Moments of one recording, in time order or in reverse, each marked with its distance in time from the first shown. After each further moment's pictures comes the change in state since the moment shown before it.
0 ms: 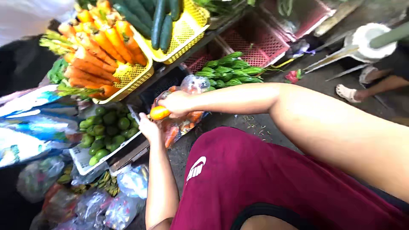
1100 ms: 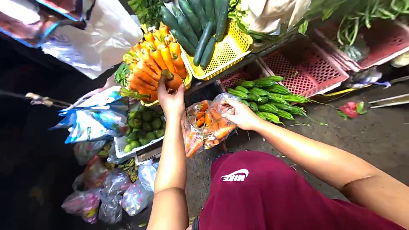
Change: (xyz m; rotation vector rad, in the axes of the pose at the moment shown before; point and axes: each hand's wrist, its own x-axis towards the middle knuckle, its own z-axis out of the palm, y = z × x) left_hand 0.036 0.152 0.046 0.358 -0.042 0.679; right_hand -0.084 0.080 0.019 0.736 0.388 0.247
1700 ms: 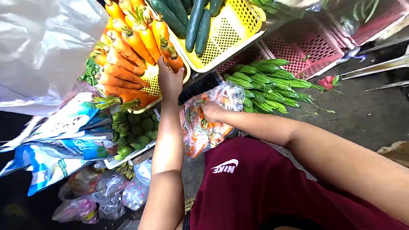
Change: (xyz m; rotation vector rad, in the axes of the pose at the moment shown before) left_hand 0.109 -0.087 0.070 0.228 -0.396 -0.185; right_hand 0.143 0.026 0.133 -0.563 -0.412 0.316
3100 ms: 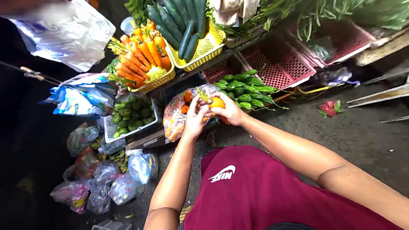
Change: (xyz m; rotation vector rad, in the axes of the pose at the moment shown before) left_hand -0.333 0.105 0.069 -0.888 -0.252 0.132; right_hand -0.272 0.116 -0.010 0.923 0.421 -0.548
